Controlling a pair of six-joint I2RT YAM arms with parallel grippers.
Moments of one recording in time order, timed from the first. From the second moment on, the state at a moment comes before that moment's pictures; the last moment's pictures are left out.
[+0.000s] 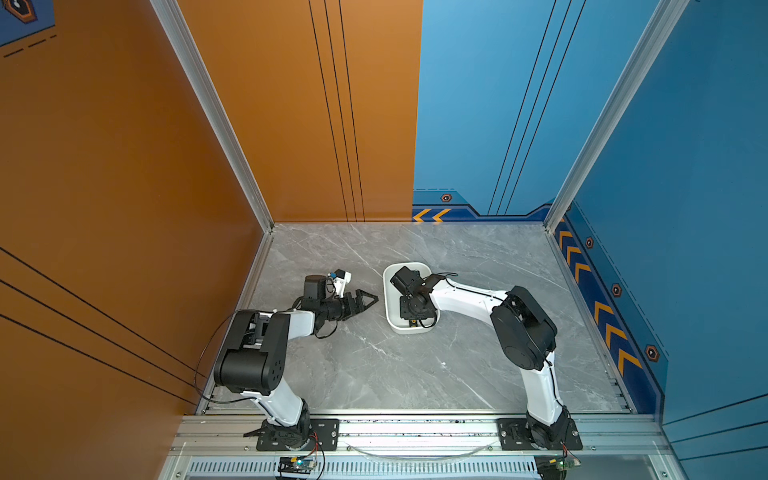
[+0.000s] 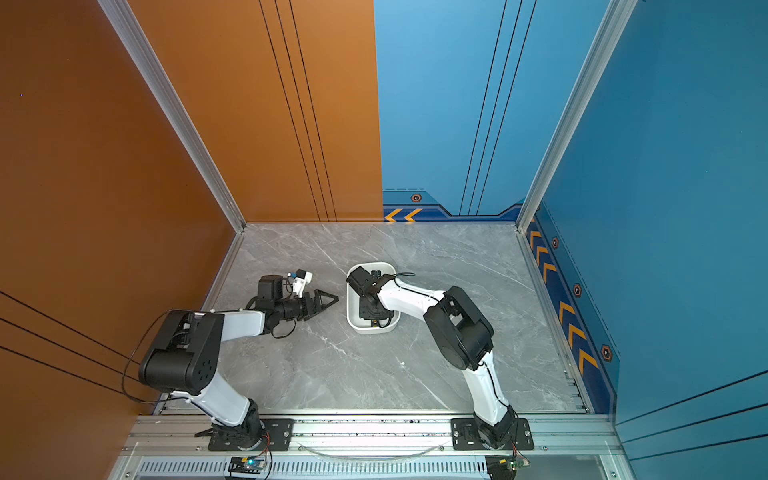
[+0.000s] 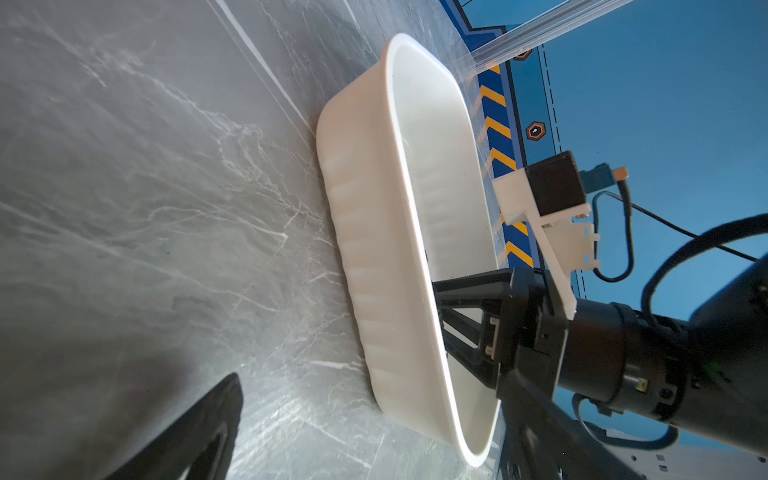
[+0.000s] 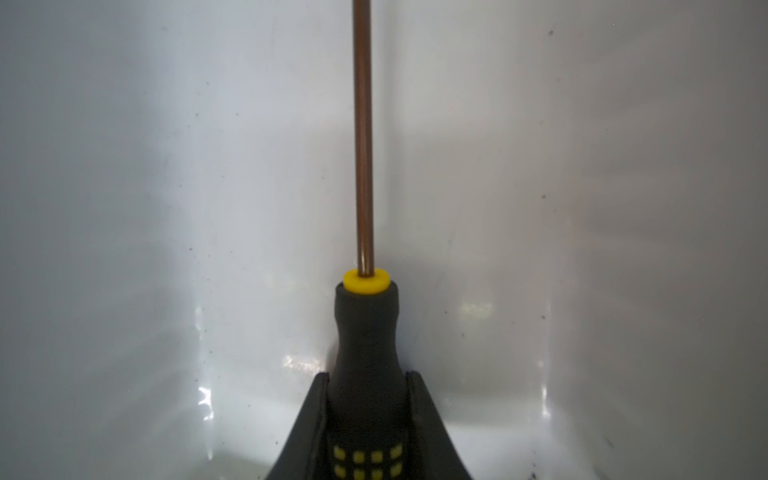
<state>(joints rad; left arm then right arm) -0.08 1.65 0.63 0.30 0.85 -0.55 0.79 2.08 1.50 -0.68 0.14 0.73</state>
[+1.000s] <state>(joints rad) -0.08 1.65 0.63 0.30 0.85 -0.55 0.78 2.06 1.52 -0.70 0.14 0.71</state>
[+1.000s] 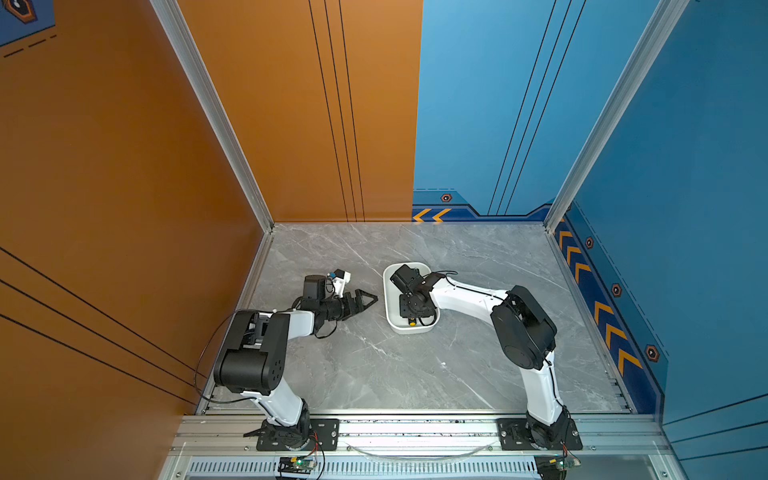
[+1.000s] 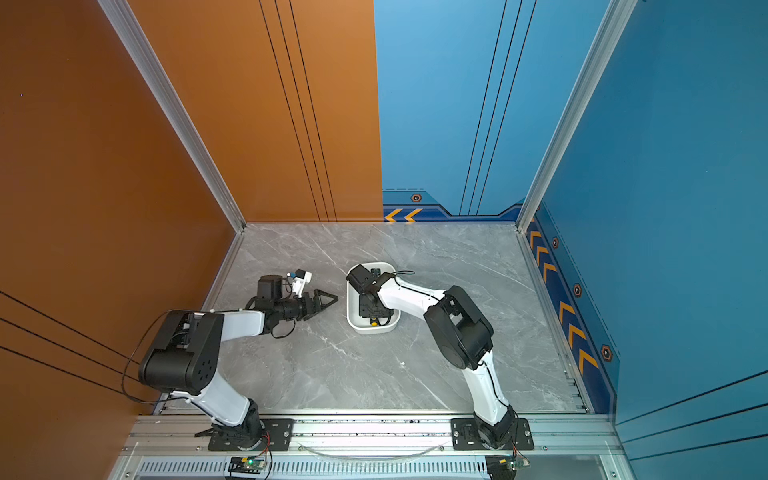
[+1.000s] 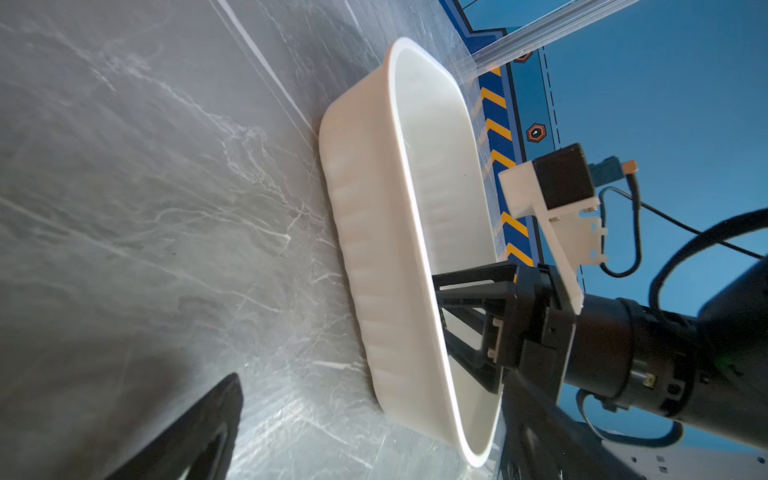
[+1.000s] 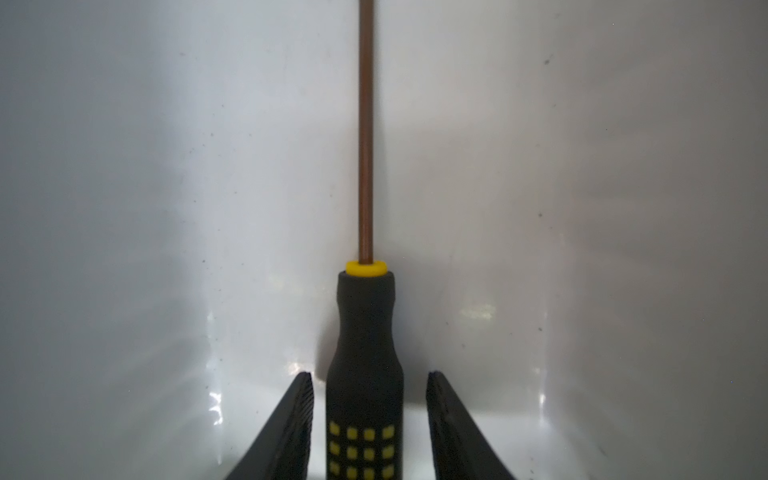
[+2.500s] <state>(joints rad) 0.05 1.07 0.41 0.25 0.19 -0.21 0.04 1.15 0.44 0.24 0.19 0.12</state>
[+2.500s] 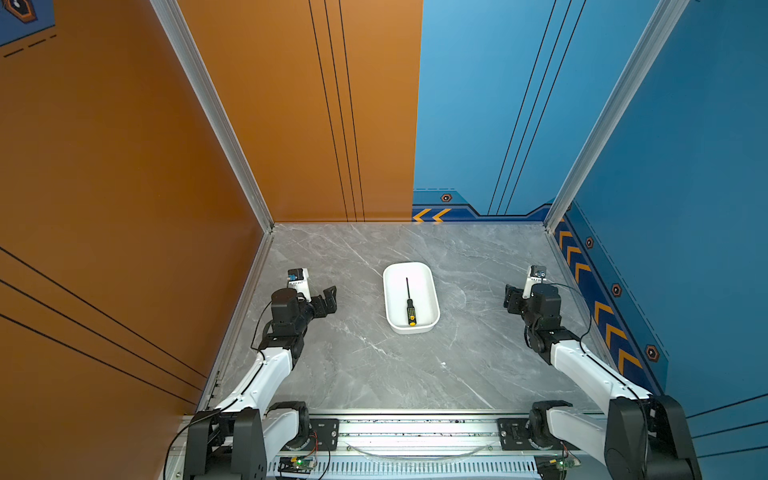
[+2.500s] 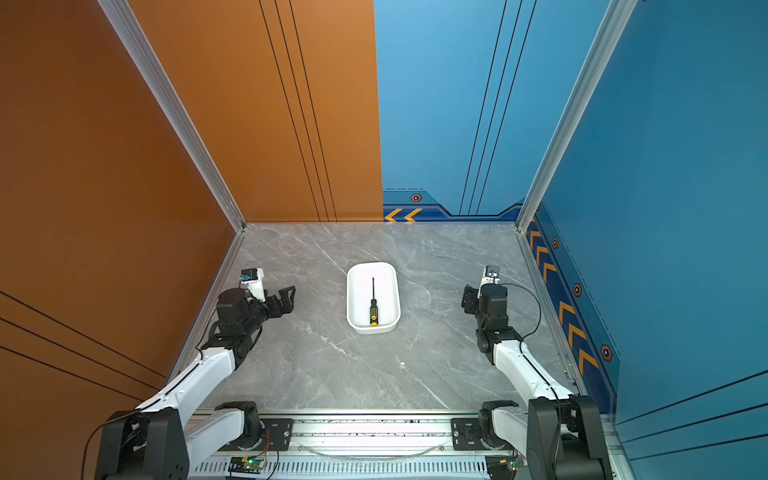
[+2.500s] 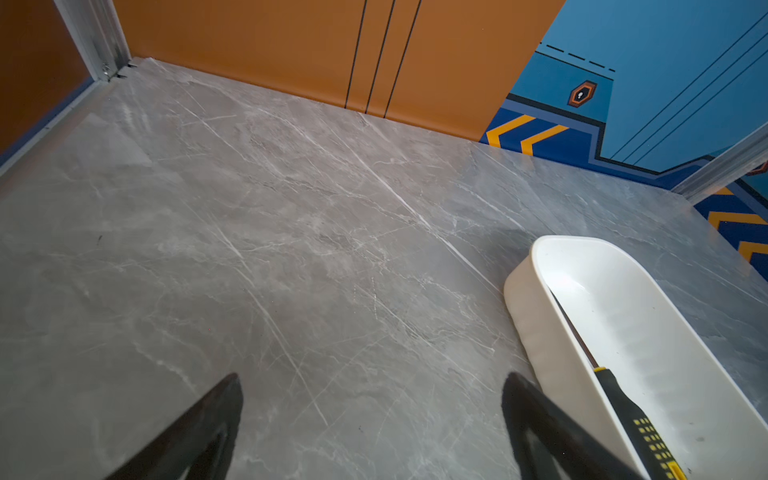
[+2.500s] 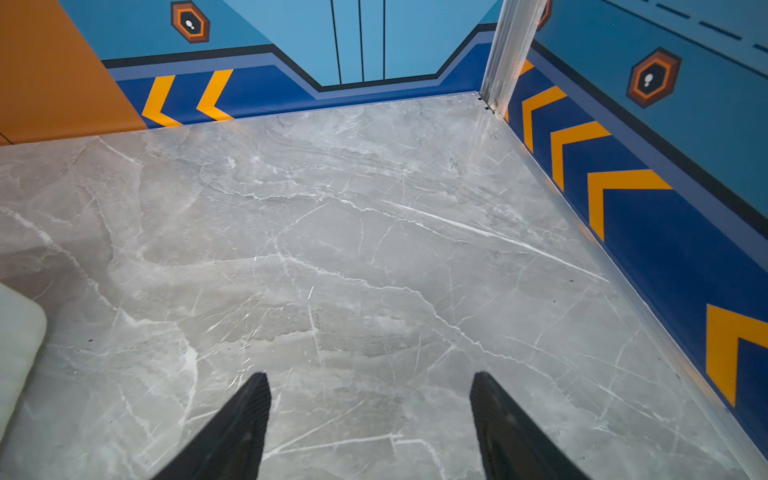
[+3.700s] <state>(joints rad) 0.09 1.52 0.32 0.84 0.18 -0.04 0.01 1.53 0.38 0.78 0.09 0.08</state>
